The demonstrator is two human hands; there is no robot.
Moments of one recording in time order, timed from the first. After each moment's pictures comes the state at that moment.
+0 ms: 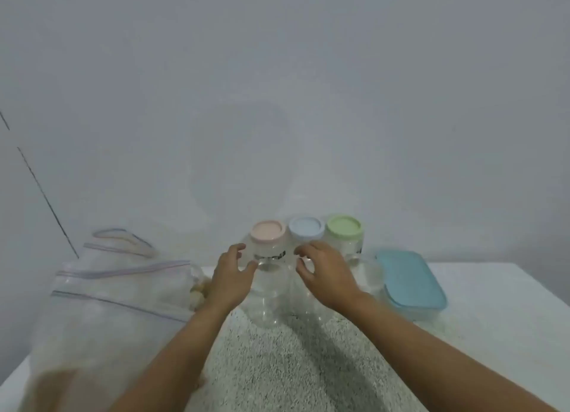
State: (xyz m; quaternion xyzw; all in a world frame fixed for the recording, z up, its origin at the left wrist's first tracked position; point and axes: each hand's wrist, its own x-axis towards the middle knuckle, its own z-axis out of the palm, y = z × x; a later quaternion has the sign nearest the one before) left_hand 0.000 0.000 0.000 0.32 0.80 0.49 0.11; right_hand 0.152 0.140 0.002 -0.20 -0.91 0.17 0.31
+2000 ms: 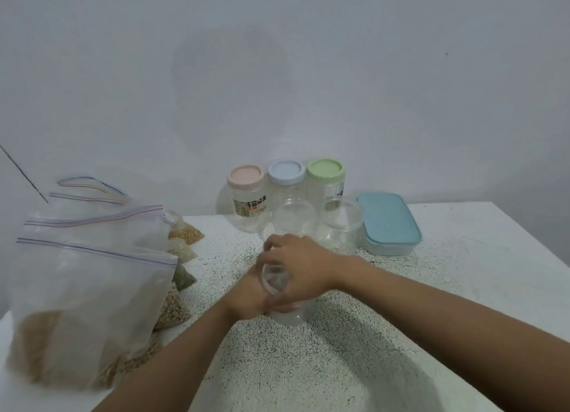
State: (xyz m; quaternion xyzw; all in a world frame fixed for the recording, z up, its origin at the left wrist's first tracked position) left_hand 0.077 -0.014 -0.088 0.55 0.67 0.39 0.32; right_hand 0.204 0.089 0.008 -0.05 -0.99 0.13 -0.03
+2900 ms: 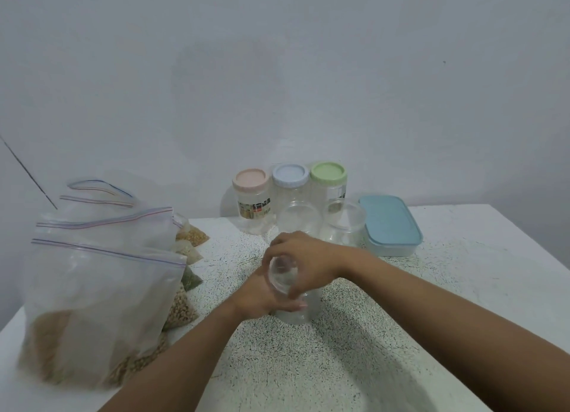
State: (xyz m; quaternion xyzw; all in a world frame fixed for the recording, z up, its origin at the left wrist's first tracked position) left_hand 0.078 -0.017 -0.083 0.52 0.67 0.40 0.35; right_hand 0.198 0.094 0.023 -0.08 -0.97 0.19 -0.10
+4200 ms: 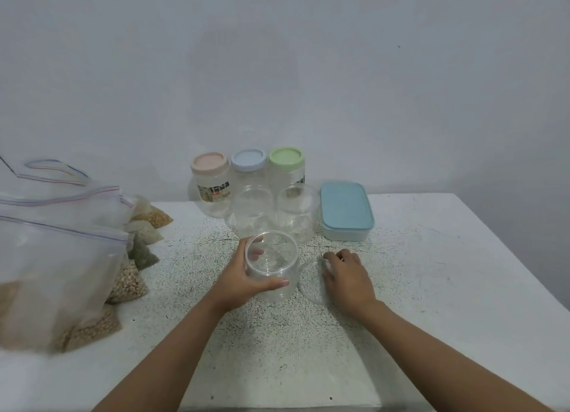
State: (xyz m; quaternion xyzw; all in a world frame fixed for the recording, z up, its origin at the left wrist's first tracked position) left_hand 0.161 0.006 -0.092 0.42 0.73 0.47 0.28; right_hand 0.350 0.175 -0.124 -0.37 -0.91 0.14 0.12
